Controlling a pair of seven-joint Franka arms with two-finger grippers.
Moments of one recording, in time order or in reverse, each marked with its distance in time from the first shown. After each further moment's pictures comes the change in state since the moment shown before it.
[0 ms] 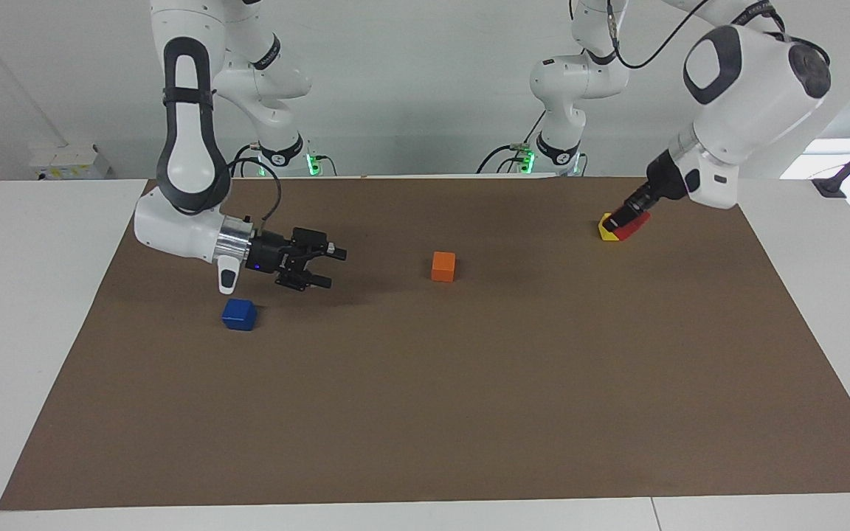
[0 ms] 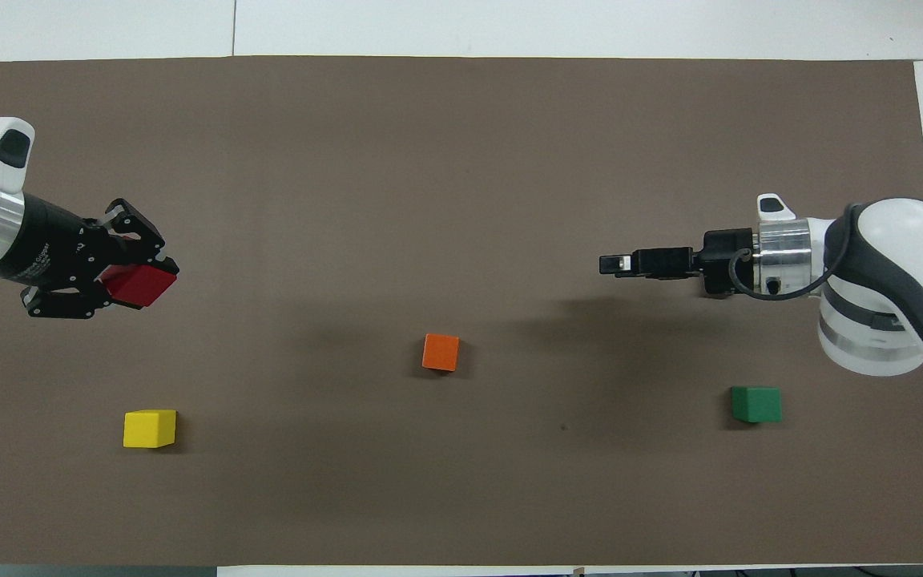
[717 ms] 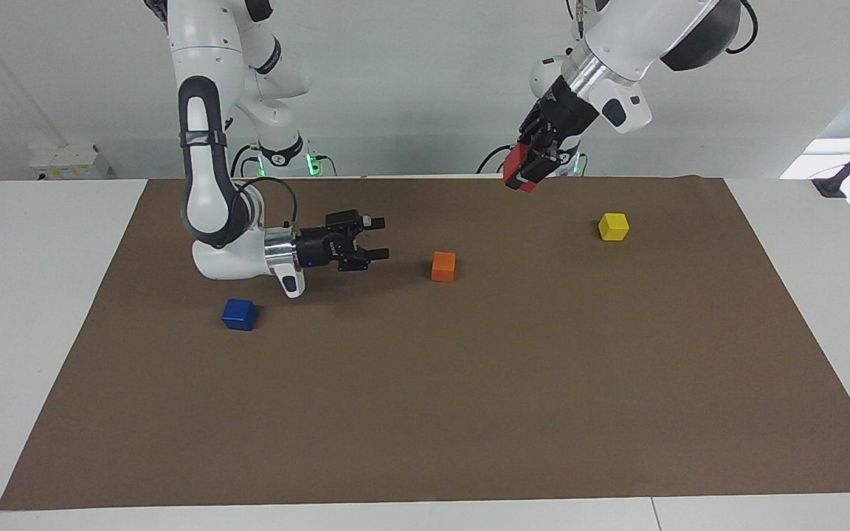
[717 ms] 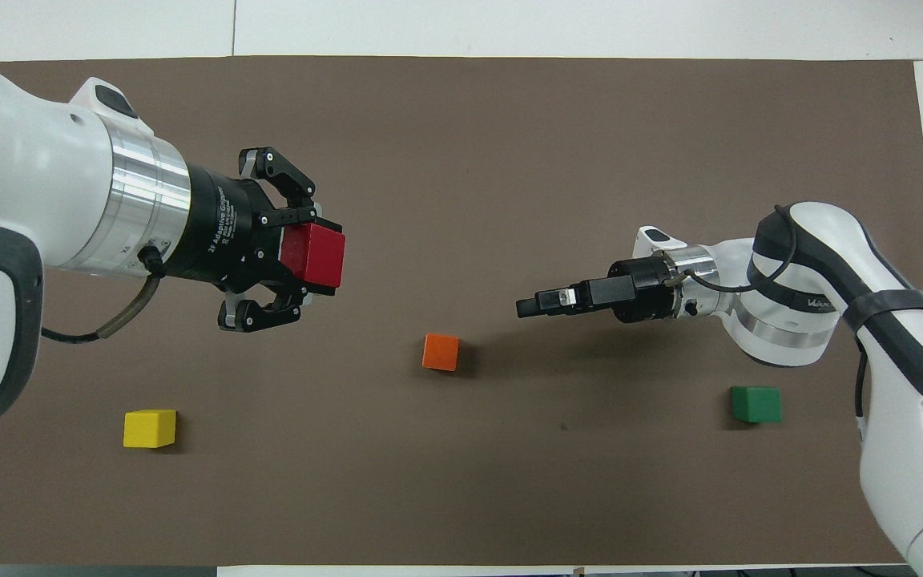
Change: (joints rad) left arm -0.031 0.083 -0.231 0.180 -0.098 0.138 -0.896; right arm 0.080 0.117 0.003 0.004 0.312 -0.482 -0.089
